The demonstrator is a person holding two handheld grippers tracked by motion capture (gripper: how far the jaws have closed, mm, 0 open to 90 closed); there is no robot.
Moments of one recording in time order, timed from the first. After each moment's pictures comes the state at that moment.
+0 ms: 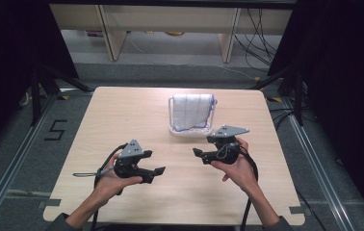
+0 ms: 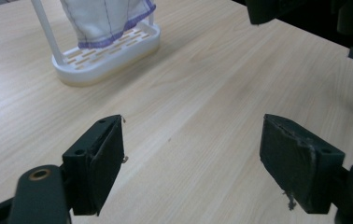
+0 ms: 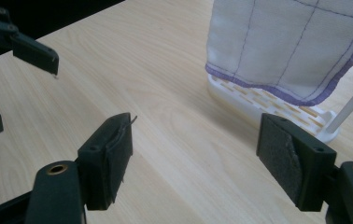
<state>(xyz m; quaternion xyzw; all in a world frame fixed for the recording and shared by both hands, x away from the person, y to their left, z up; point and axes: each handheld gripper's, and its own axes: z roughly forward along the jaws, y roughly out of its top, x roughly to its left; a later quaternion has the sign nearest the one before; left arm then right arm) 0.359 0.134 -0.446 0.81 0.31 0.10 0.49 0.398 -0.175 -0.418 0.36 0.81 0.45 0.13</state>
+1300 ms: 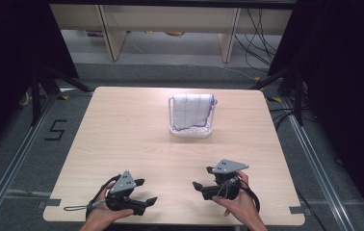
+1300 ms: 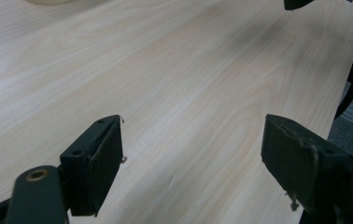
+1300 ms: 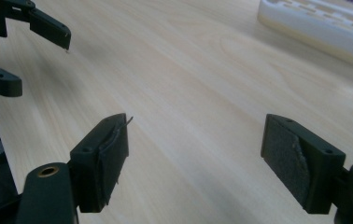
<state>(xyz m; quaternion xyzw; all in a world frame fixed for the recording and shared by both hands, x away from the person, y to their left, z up) 0.298 0.154 -0.500 0.82 0.32 0.09 0.47 0.328 -0.179 -0.472 0.34 0.83 0.43 0.11</state>
